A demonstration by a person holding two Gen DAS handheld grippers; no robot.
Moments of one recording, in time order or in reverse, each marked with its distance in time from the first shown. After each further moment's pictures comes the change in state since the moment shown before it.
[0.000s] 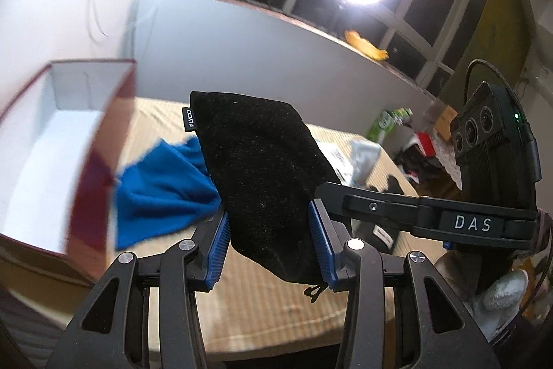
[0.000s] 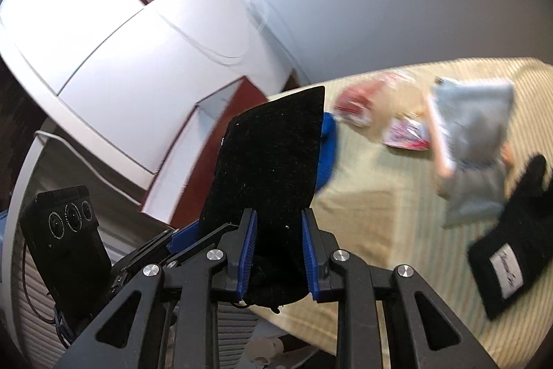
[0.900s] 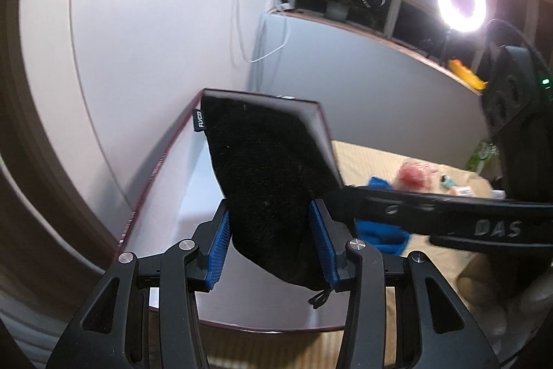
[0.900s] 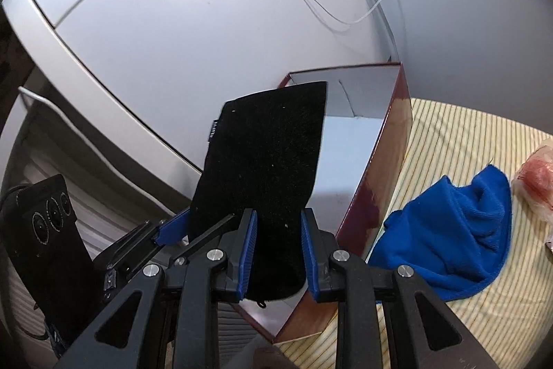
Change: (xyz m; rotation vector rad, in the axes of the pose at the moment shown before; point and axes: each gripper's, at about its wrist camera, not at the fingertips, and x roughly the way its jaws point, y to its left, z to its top) left arm -0.051 0.132 0.044 -0.054 -0.053 0.400; right arm 0.163 0.142 0.053 -0.181 0.139 0.106
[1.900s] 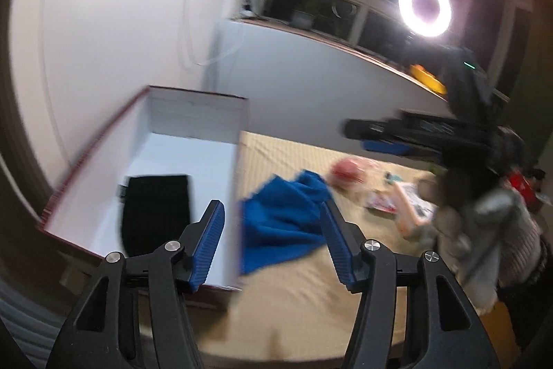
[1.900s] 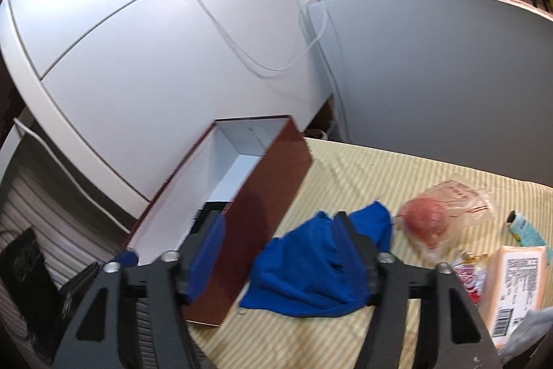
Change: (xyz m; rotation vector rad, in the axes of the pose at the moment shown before) left arm -0.042 -0.079 -0.028 -0.016 -0.037 -0.173; right arm -0.086 -0.098 0.013 -0.019 -0.109 -0.127
